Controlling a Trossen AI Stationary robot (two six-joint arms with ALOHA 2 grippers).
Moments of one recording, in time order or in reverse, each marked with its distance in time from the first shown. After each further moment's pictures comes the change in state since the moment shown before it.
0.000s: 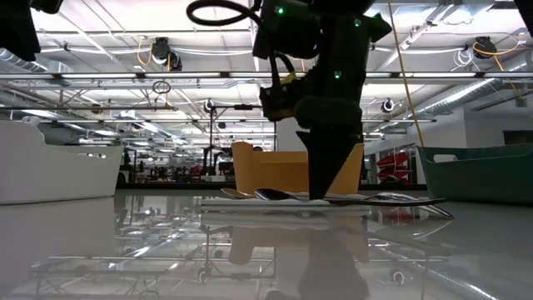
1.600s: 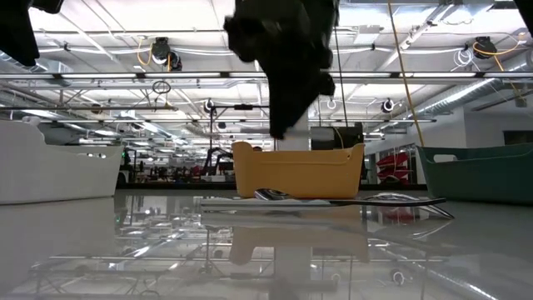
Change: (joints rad) left arm 0.000 0.007 0.001 -0.041 -0.002 0.059; right arm 0.062 0.060 0.350 -0.228 -0.002 0.214
